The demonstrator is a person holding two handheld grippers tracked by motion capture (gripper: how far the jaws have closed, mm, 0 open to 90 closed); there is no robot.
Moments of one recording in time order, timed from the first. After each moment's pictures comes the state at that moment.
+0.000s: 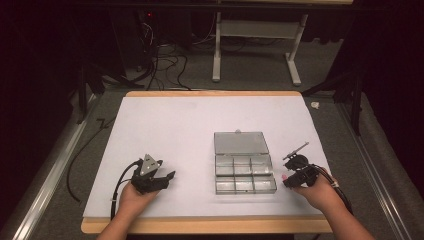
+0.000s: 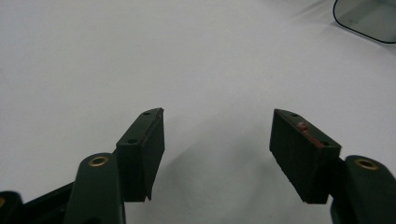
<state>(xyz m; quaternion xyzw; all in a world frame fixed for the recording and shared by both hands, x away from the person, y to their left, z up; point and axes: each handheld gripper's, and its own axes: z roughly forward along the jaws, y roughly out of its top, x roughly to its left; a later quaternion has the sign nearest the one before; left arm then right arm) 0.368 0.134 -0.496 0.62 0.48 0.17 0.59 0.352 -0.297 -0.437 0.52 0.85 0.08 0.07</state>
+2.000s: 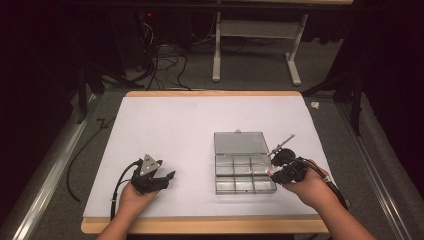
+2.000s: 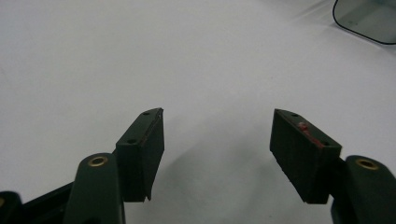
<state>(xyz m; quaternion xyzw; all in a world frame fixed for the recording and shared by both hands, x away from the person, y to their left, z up) 0.368 0.135 -0.496 0.62 0.48 0.17 0.59 0.343 -0.243 -0.382 0.45 0.88 0.11 0.06</state>
